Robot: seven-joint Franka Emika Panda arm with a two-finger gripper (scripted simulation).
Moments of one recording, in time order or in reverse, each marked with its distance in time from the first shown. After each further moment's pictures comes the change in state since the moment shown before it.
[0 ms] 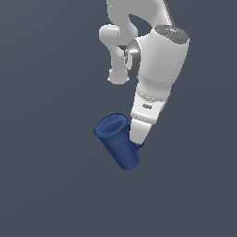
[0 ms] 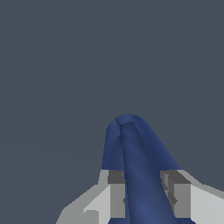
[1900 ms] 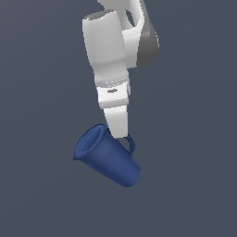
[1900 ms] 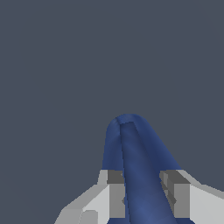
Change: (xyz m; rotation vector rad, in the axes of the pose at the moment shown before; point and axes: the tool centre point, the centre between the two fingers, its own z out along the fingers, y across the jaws) arm -0.056 0.052 -0.028 -0.191 0.299 -0.406
